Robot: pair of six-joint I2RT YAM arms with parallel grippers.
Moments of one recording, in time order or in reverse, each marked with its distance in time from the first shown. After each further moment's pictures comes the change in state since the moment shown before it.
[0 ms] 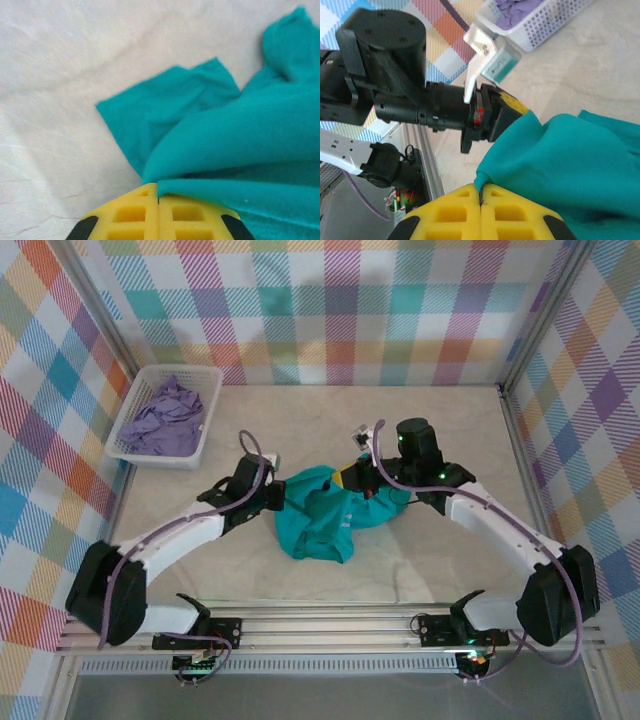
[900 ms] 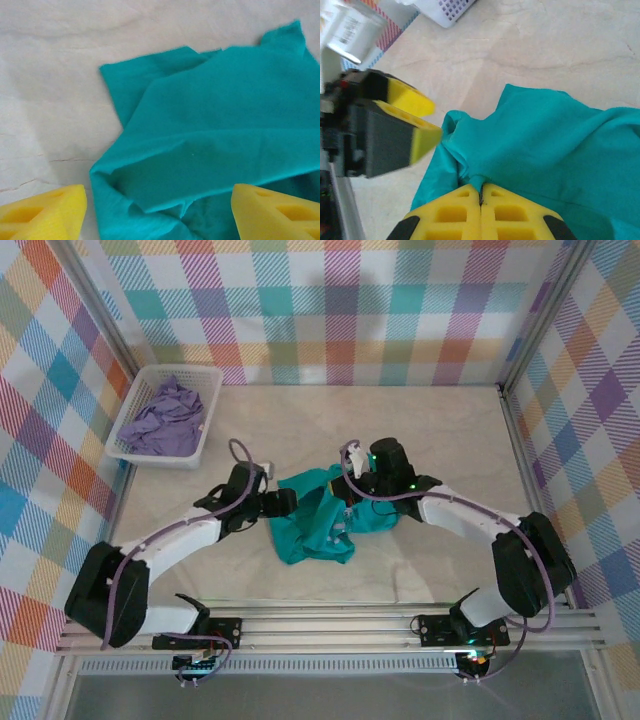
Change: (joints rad) left arm 0.016 0.042 -0.079 0.064 0.167 -0.108; right arm 0.064 0.178 -0.136 0.217 0.321 0.032
